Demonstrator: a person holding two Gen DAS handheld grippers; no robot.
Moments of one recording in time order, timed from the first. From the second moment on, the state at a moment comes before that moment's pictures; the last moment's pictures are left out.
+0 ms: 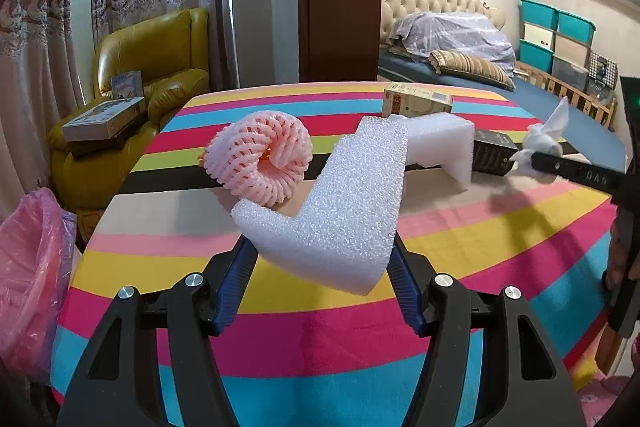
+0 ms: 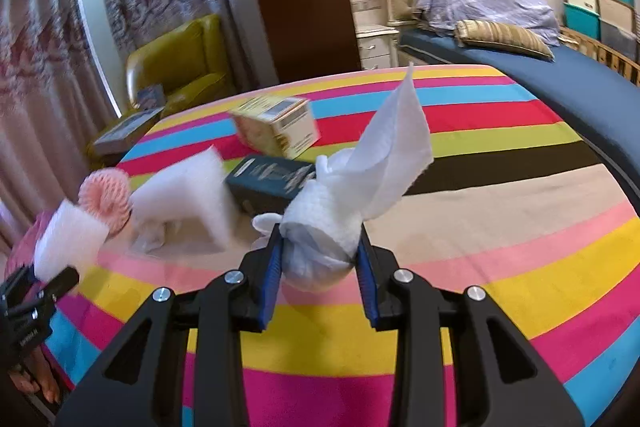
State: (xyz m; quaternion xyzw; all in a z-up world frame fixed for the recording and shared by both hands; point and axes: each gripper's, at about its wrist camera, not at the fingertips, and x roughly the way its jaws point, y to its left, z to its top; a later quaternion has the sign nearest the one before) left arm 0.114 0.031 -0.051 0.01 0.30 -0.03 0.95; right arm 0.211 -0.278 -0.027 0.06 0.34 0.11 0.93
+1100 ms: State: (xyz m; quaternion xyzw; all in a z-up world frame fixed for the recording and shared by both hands) left arm 0.051 0.098 -0.055 -0.03 0.28 0.02 0.96; right arm 0.136 -0.124 -0.013 -0.15 0.31 0.30 0.89
